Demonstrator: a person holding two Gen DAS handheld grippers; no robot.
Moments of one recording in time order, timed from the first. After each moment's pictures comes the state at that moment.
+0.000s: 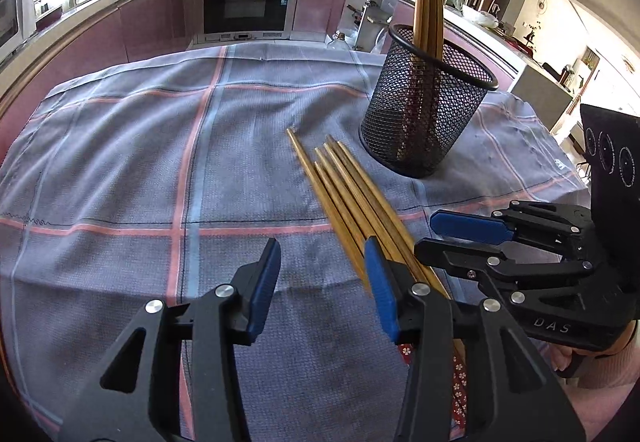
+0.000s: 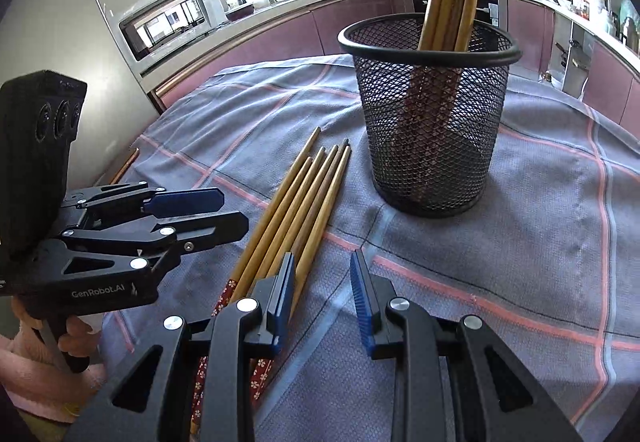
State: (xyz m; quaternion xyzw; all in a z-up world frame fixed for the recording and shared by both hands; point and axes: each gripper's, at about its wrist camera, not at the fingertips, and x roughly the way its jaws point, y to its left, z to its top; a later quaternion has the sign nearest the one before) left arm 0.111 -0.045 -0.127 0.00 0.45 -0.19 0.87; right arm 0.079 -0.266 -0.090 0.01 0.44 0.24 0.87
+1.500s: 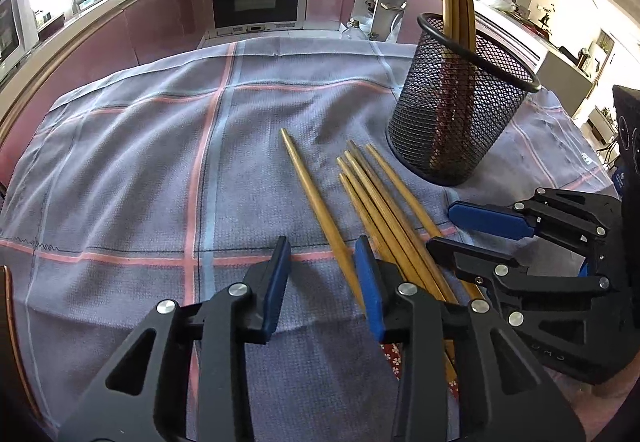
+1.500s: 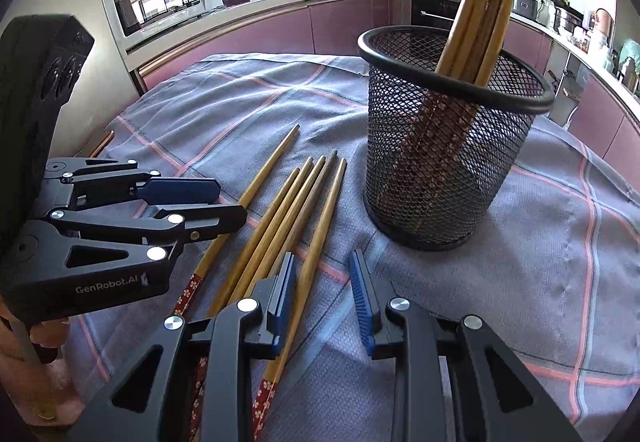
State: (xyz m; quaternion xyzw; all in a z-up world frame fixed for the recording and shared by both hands) left arm 0.140 -0.052 -0.137 0.03 0.46 -0.16 0.87; right arm 0.093 -0.247 -0.091 -0.06 0.43 0.21 0.88
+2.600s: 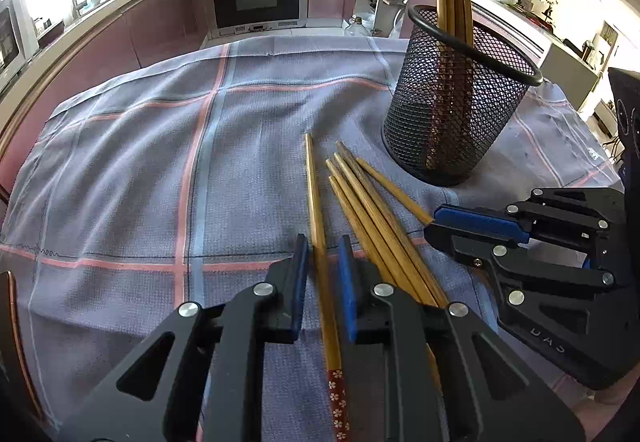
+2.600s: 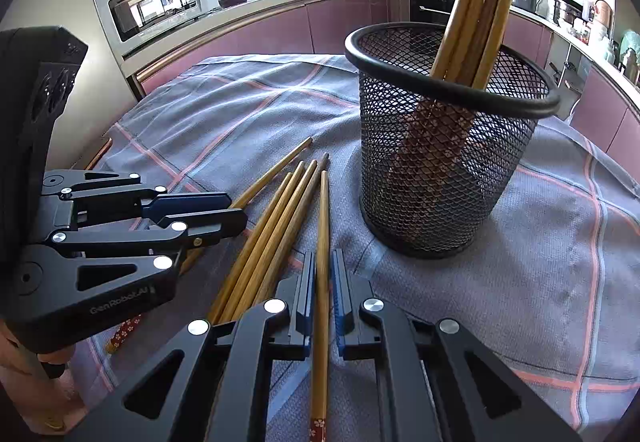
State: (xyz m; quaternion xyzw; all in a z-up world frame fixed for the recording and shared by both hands) left arm 0.139 -0.062 -0.139 0.05 0.46 -0.16 0.87; right arm 0.101 -0.247 -0.091 -0.04 0.44 0.21 0.87
